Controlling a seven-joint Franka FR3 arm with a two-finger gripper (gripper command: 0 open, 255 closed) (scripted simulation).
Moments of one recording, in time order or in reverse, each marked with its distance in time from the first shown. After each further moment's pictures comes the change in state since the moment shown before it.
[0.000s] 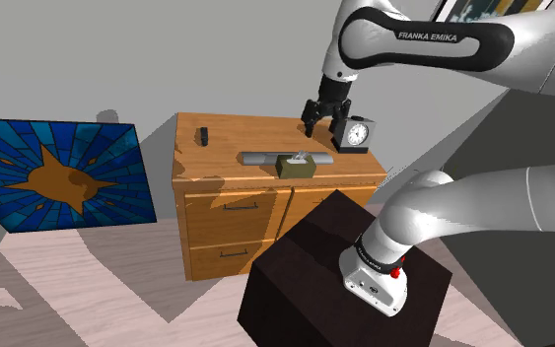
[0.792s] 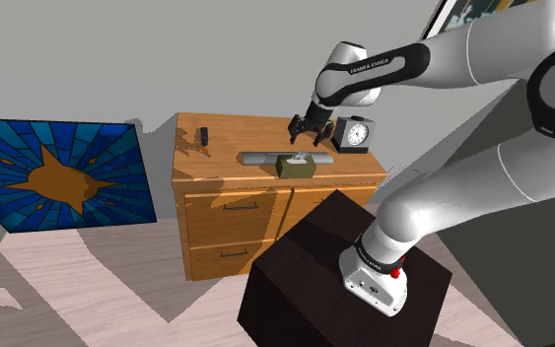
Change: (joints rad) arm -0.094 0.291 -0.088 -0.132 0.052 0.575 0.066
